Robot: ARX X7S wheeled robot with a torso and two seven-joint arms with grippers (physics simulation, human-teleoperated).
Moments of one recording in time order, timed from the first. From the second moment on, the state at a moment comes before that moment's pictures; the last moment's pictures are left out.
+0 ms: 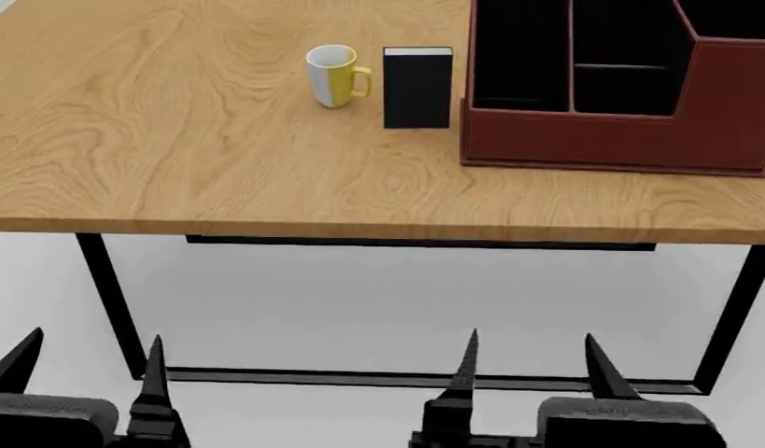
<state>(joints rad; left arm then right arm) -0.13 -0.13 0.09 0.18 -0.08 -0.18 -0.10 0.13 0.13 -0.07 -0.29 0.16 0.28 0.12</state>
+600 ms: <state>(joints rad) -0.24 -0.18 0.08 0.25 -0.12 -0.30 -0.11 0.24 0.20 -0.04 -0.39 0.23 0.46 0.14</state>
